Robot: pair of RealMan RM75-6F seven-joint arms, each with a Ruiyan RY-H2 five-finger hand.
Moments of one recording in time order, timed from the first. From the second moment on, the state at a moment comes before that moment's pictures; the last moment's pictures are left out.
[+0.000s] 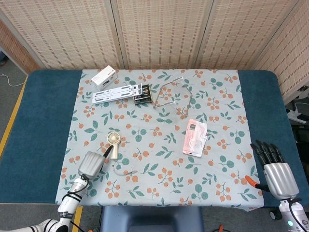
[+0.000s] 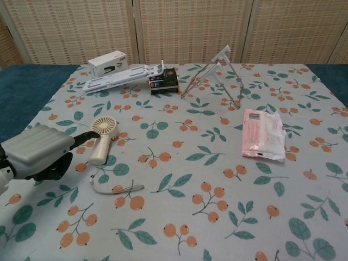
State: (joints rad) left arm -0.46 -1.68 -0.06 -1.36 1.32 1.11 0.66; right arm 0.06 -1.08 0.00 -1.72 -1.59 1.47 -0.12
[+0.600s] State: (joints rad) left arm -0.47 -1.68 -0.04 -1.35 1.30 1.11 0.69; right arm 0.05 -1.08 0.00 -1.73 -1.59 1.47 -0.12
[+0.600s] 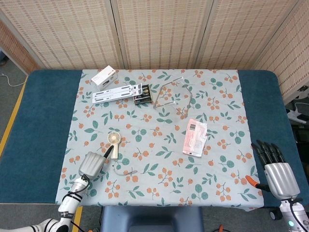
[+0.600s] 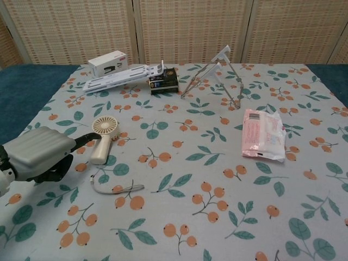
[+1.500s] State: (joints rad) left arm -0.48 -1.63 -0.04 -1.44 1.34 1.18 0.67; right arm 0.04 -1.06 -0.01 -1.75 -1.60 1.49 -0.12
